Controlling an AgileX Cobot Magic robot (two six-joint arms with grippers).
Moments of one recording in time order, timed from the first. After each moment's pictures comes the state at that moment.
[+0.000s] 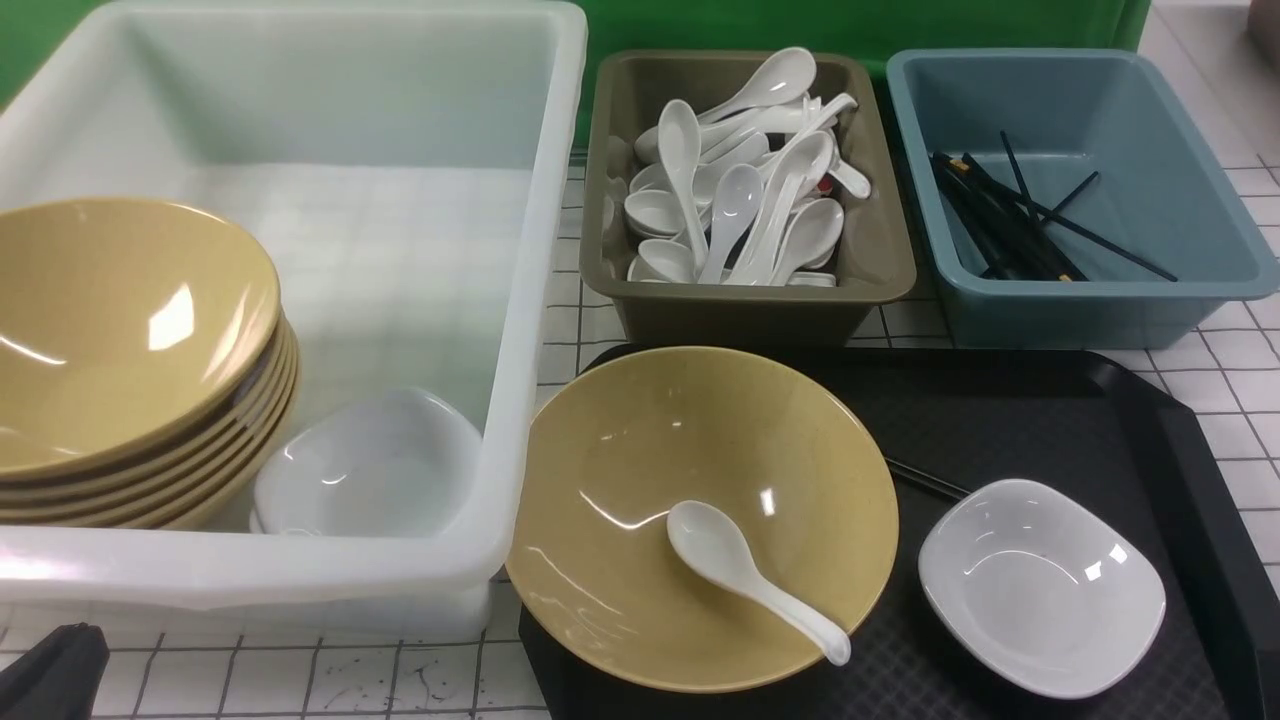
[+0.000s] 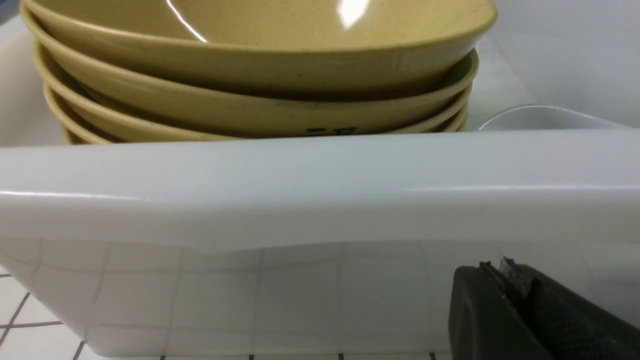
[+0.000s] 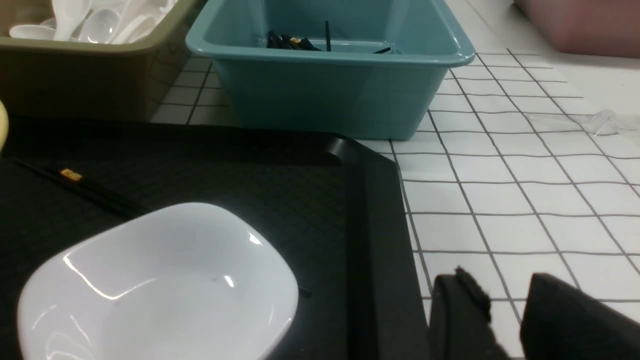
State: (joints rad) right arm -0.05 -0.01 0.03 -0.09 0.32 0.07; left arm 0.04 -0.01 0.03 -0.13 0.32 0.18
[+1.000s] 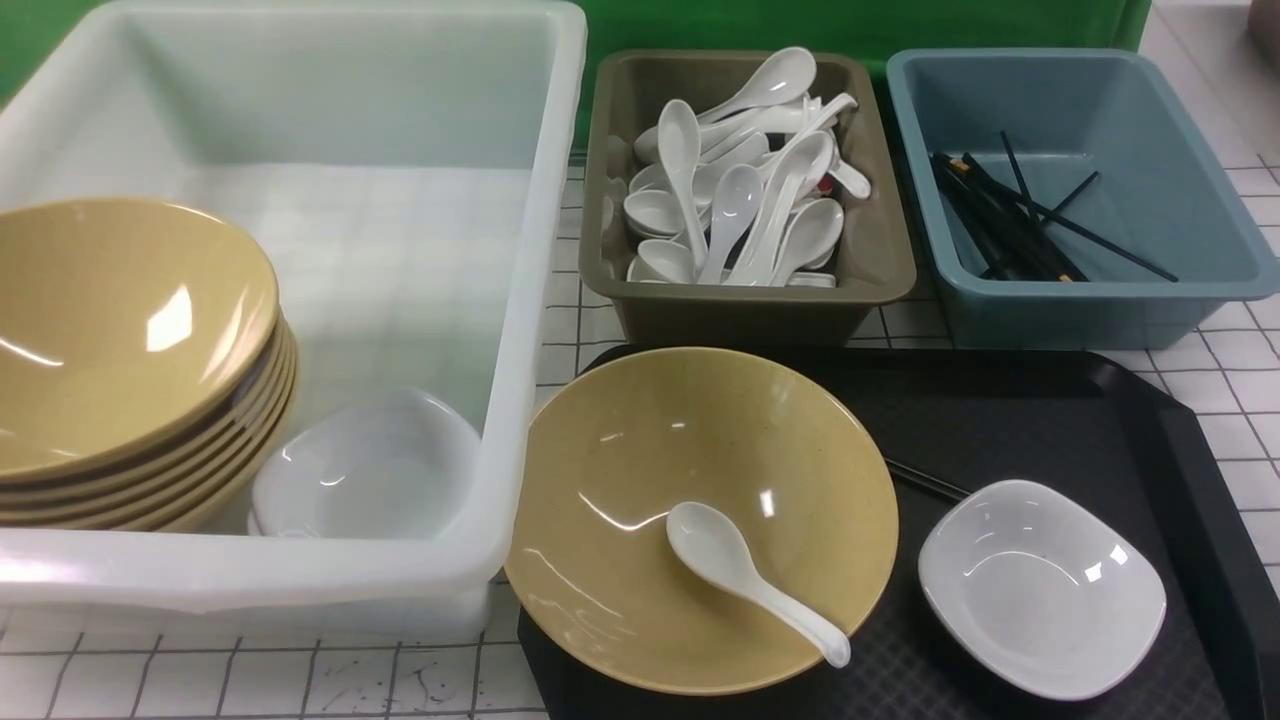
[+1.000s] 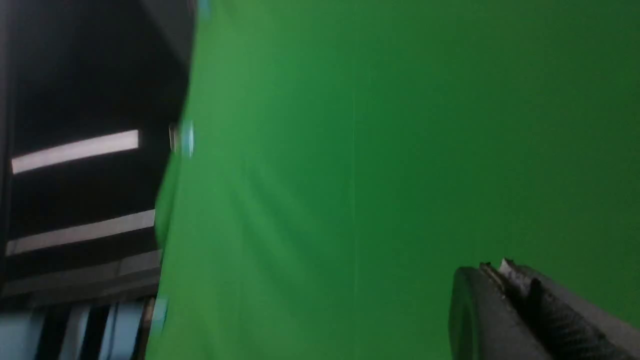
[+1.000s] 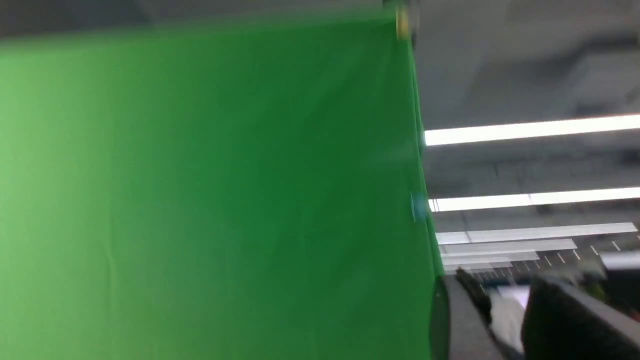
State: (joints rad) right arm -0.05 -0.01 0.03 -0.10 -0.63 0.23; left arm 0.04 -0.01 0.03 -0.16 -0.68 0.02
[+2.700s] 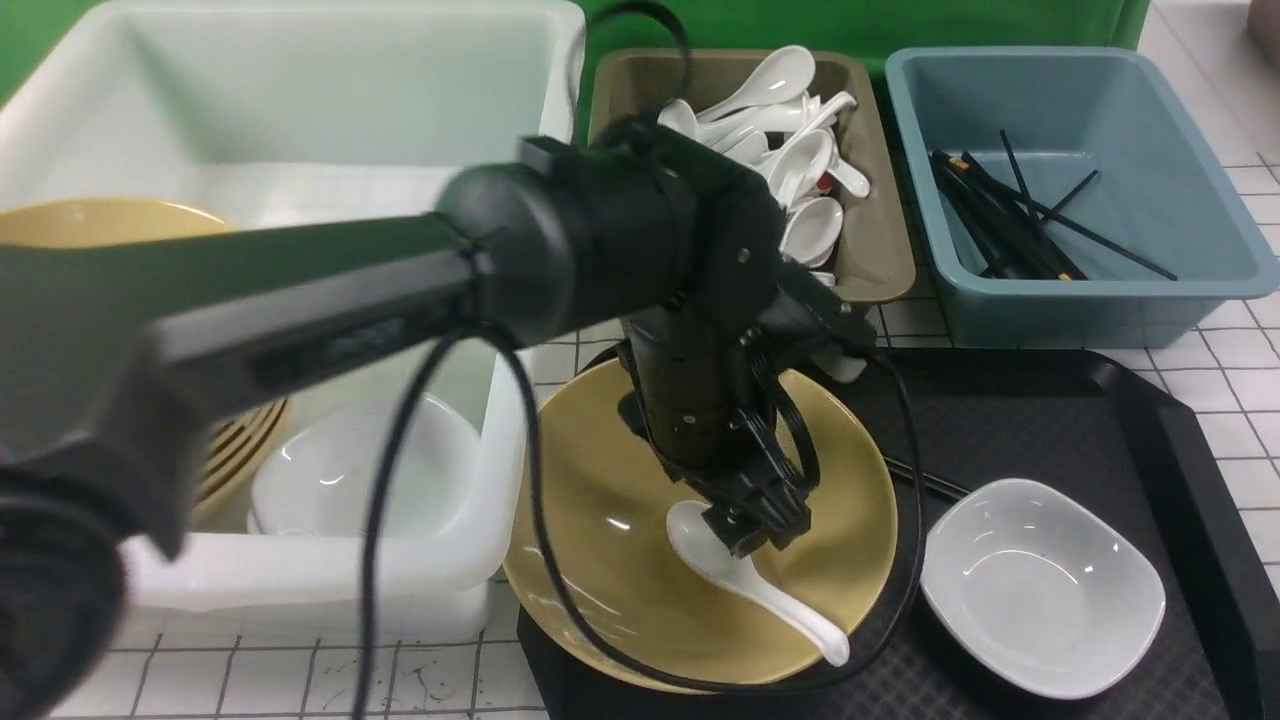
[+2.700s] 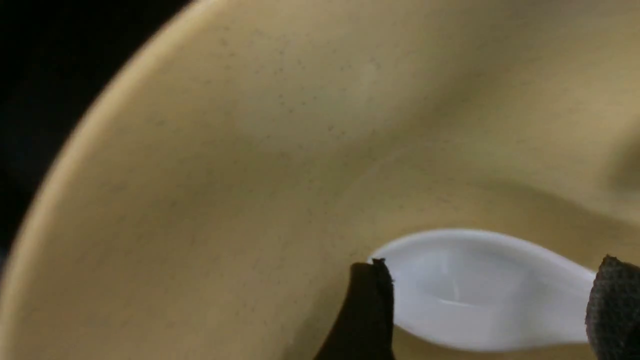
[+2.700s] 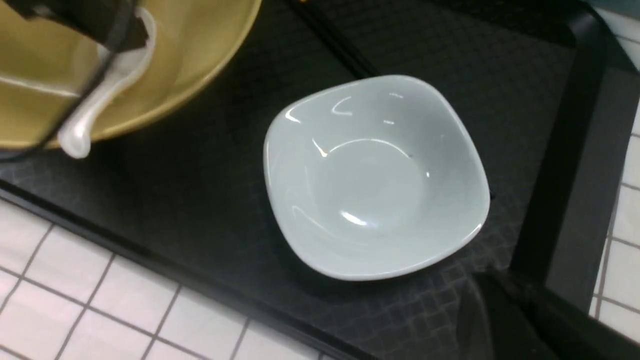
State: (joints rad) right arm 0.01 0.58 -0.51 0.31 0.86 -0.43; left arm -0.76 2.00 -1.56 -0.01 1.06 0.23
